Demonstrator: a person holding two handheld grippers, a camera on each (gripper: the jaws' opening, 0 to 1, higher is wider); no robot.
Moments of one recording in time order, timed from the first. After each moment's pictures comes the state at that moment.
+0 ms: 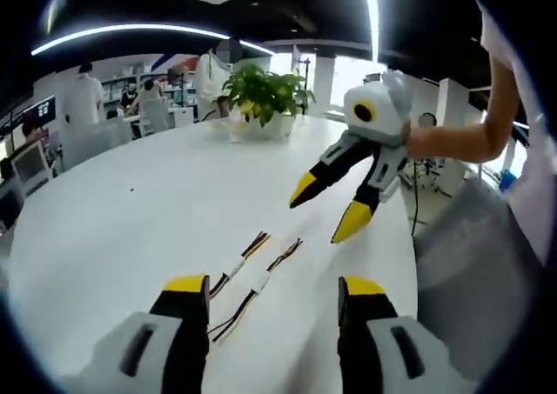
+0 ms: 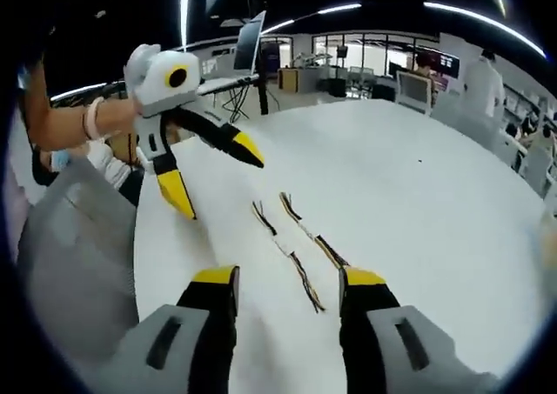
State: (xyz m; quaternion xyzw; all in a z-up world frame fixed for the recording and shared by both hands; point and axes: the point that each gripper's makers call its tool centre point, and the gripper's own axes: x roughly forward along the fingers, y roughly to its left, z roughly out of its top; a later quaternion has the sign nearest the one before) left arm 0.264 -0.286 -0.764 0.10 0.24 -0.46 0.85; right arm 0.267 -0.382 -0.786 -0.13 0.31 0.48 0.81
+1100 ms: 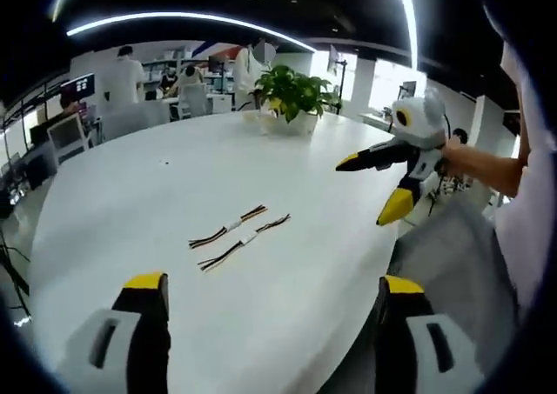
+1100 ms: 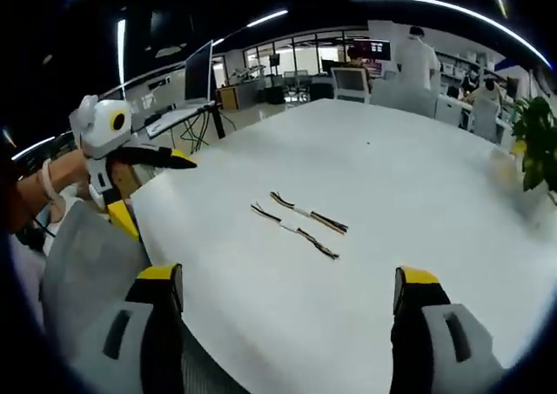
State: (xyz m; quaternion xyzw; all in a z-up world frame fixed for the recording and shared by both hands) left arm 0.182 -0.244 -0.752 0.06 0.29 -0.35 0.89; right arm 0.204 -0.411 -0.756 -0.05 0.31 0.37 0.88
